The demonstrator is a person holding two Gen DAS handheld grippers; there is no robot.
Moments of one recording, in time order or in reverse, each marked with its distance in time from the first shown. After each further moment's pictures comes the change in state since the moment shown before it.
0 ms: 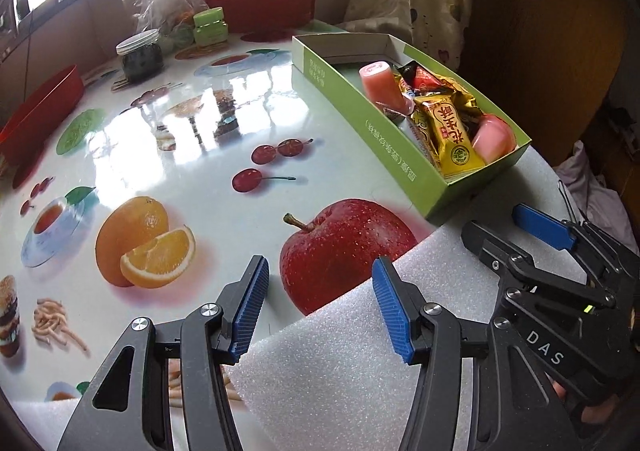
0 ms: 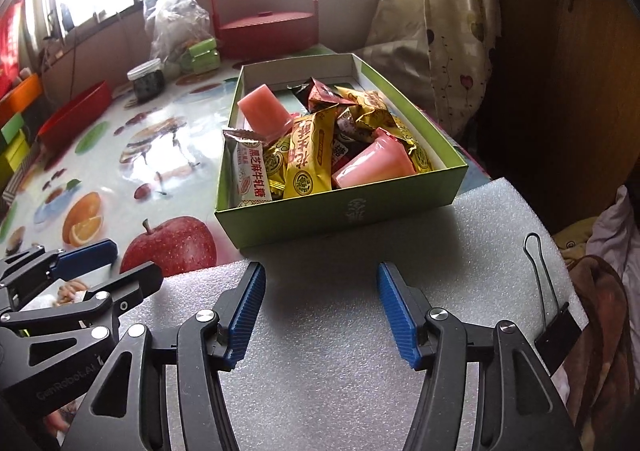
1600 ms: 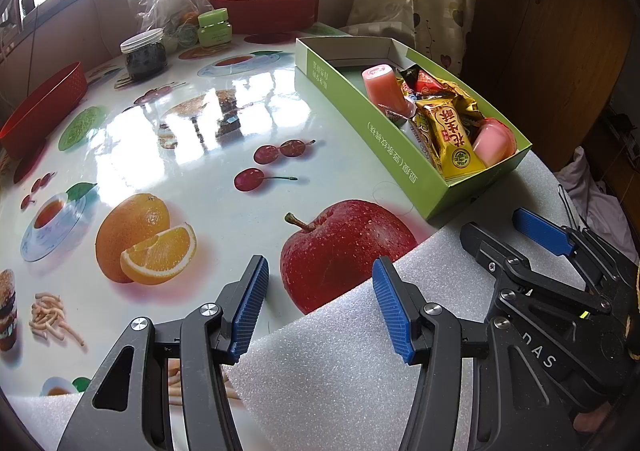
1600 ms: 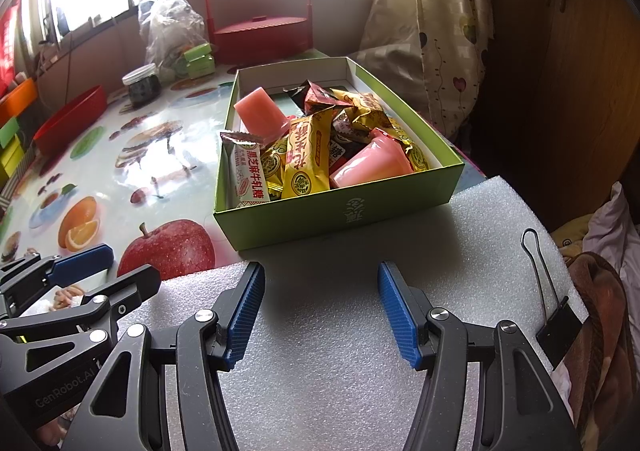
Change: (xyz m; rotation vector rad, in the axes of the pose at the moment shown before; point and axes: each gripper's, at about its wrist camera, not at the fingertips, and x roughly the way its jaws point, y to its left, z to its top) left arm -0.002 0.000 -0.002 -0.013 -0.011 0.001; right arm -0.001 -0.002 -0.001 0.008 -0.011 -0.008
